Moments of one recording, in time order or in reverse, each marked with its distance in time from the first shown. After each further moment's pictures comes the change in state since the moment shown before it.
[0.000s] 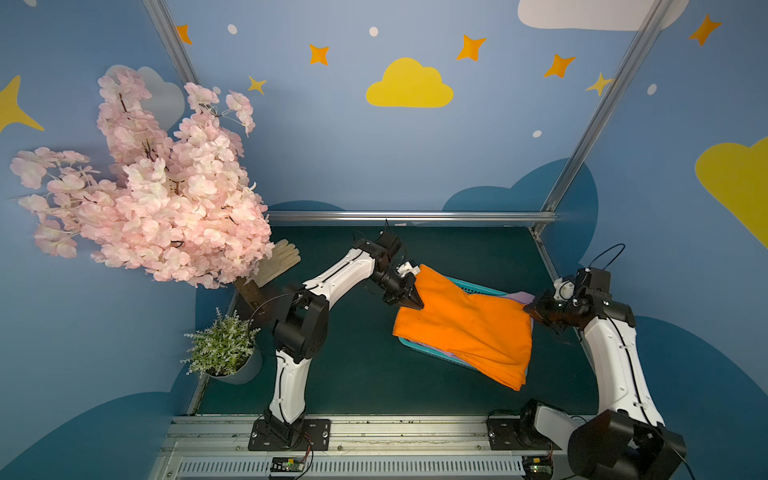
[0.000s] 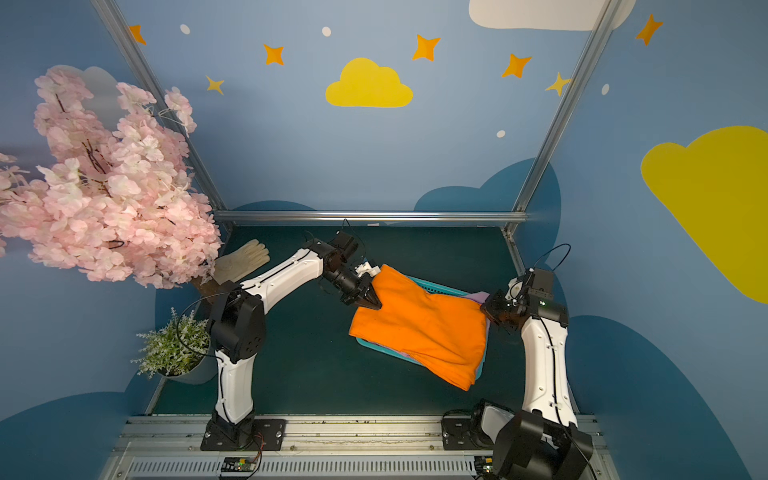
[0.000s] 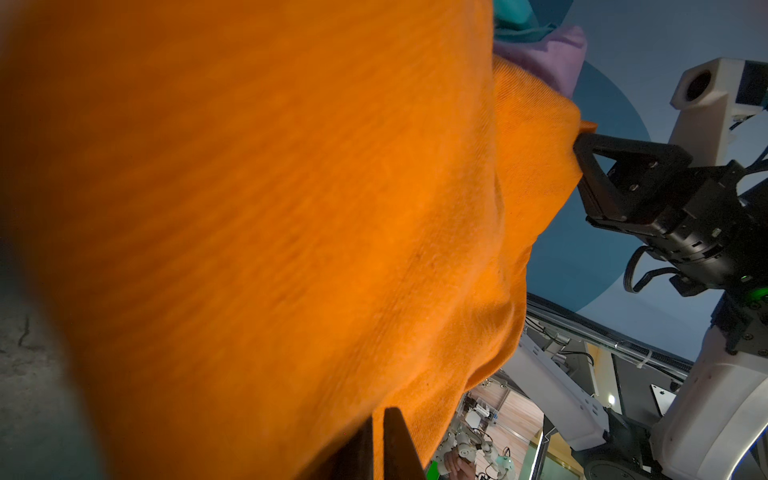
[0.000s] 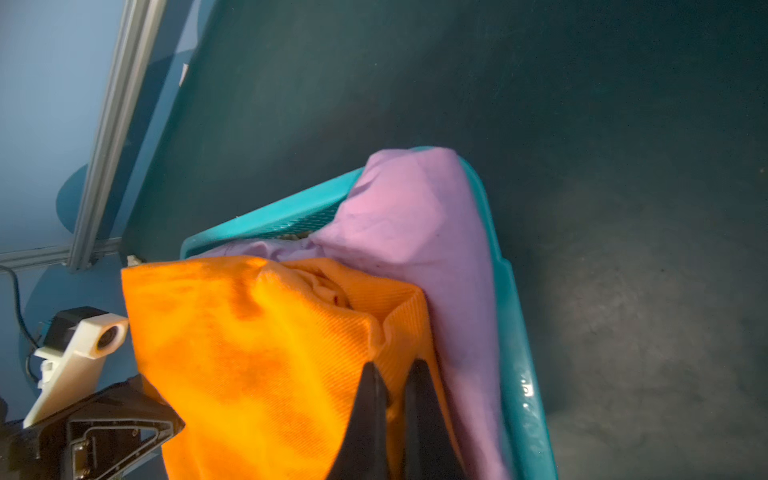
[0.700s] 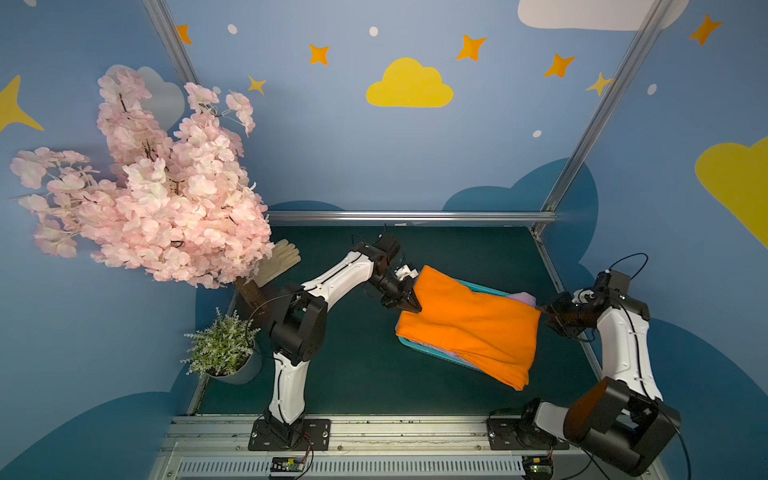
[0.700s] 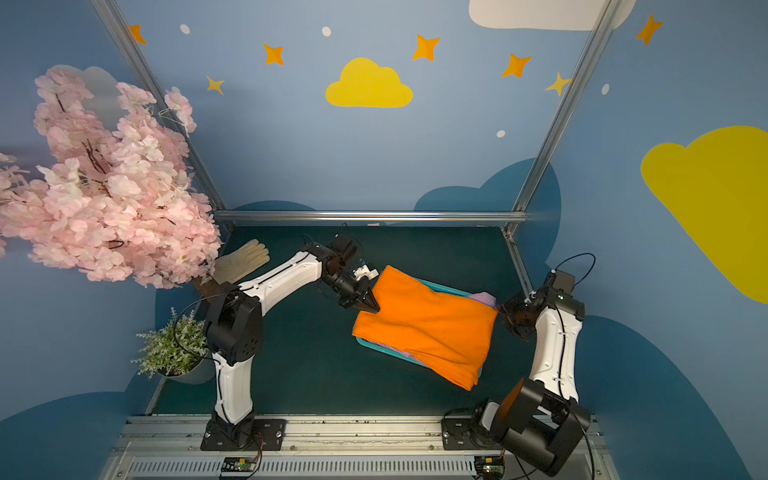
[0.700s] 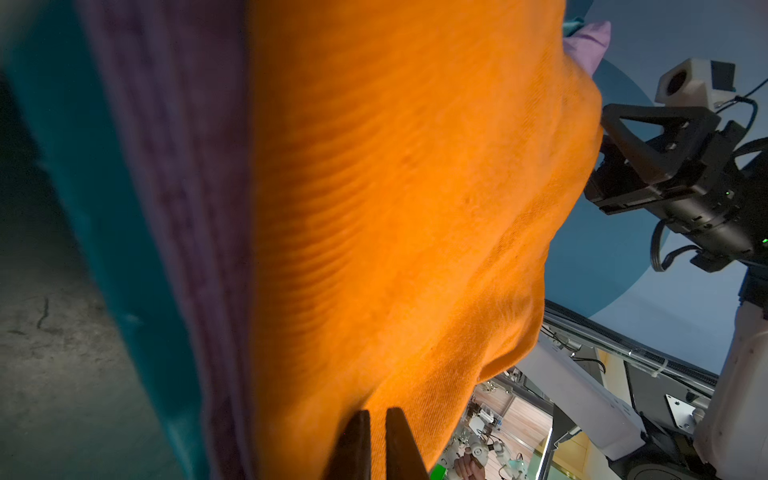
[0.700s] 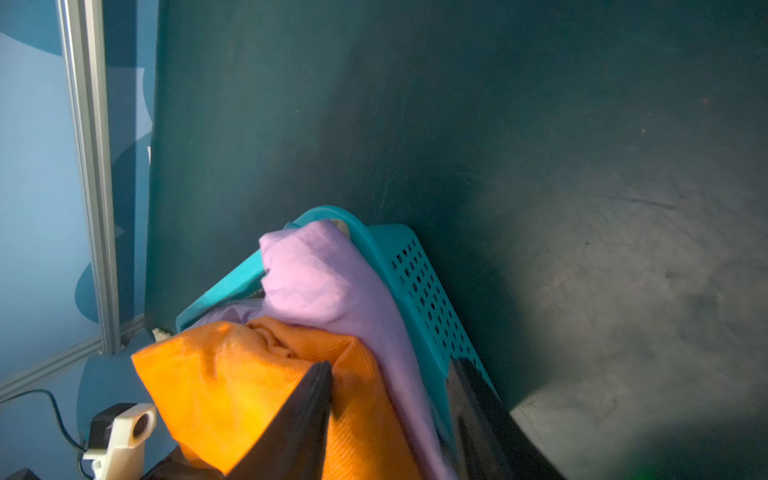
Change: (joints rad) left arm -0.002 -0.027 -0.035 0.002 -0.035 -0.004; right arm -0.172 0.103 0.084 -0.092 0.005 0.057
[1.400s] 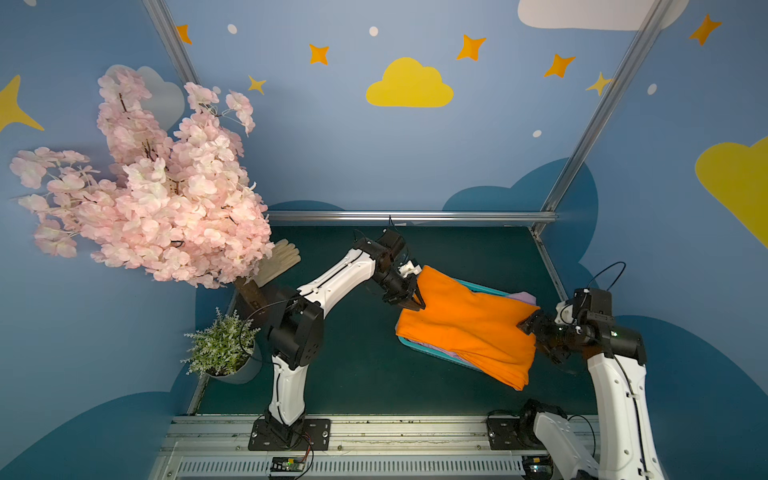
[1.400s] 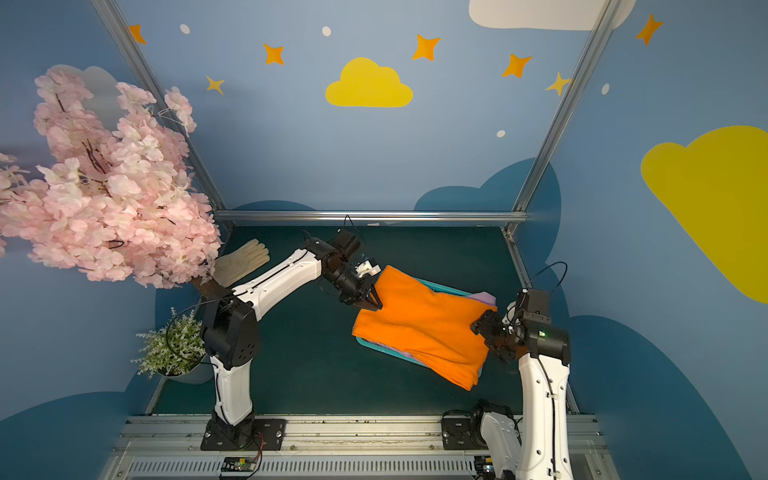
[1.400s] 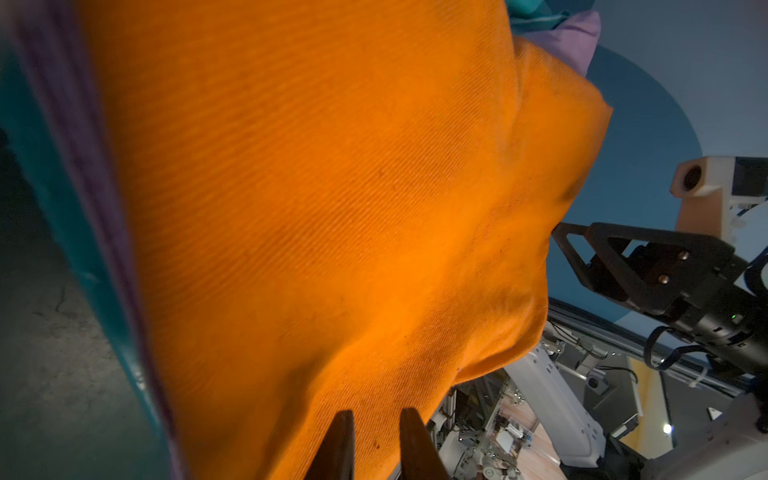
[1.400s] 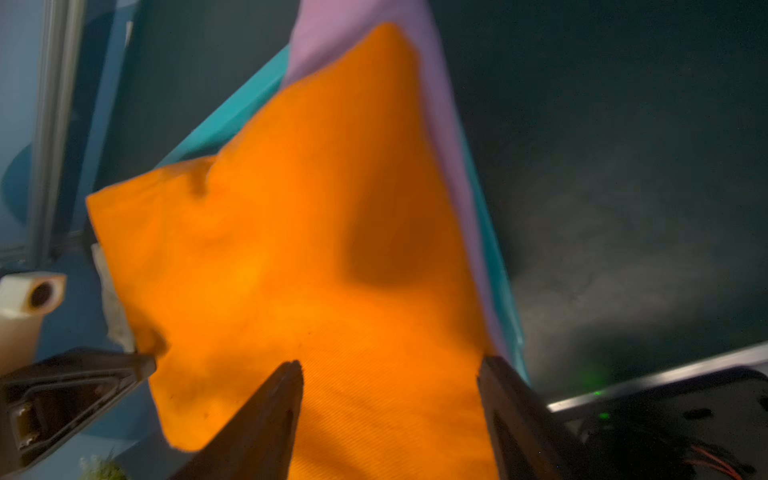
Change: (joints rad) left arm -0.033 -0.042 0.050 -0.040 -0.082 -0.010; right arm 0.262 -0.375 -0.103 -0.205 0.203 0.084
